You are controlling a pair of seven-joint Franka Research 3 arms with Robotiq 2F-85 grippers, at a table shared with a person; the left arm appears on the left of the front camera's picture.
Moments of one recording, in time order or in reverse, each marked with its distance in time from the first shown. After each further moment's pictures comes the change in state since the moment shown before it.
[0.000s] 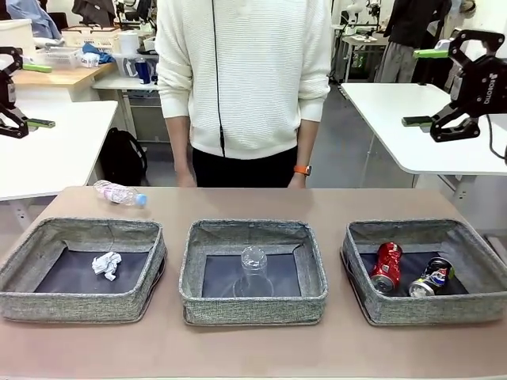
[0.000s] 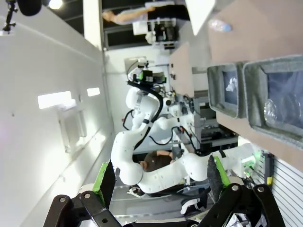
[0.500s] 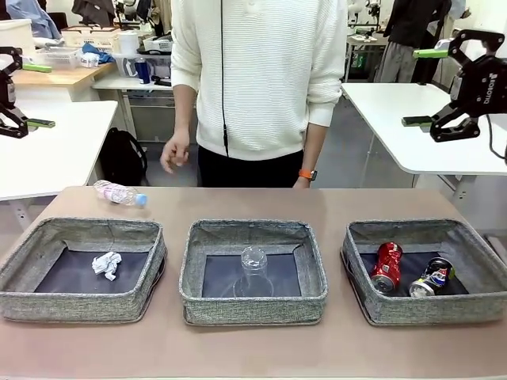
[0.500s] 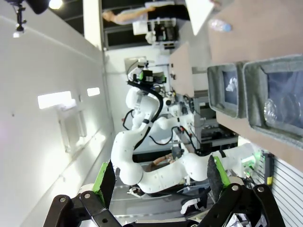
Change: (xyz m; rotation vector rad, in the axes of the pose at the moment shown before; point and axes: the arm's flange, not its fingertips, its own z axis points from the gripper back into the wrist) left arm 0.000 0.000 0.000 0.000 0.000 0.001; right arm 0.000 0.000 0.000 0.000 0.000 0.000
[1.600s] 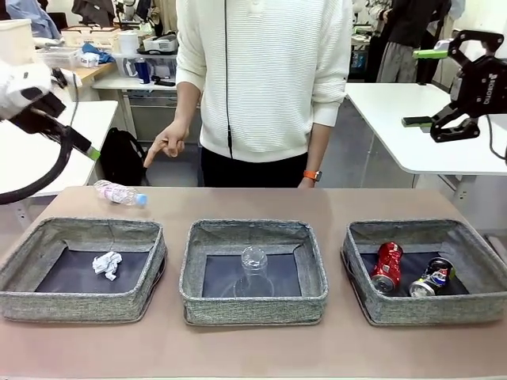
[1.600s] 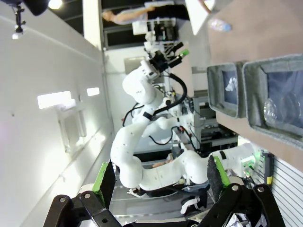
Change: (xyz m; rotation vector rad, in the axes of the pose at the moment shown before) left arm 0.063 0.046 -0.083 1.097 -0.038 -1.059; right arm 0.000 0.000 0.000 -0.002 0.000 -0.001
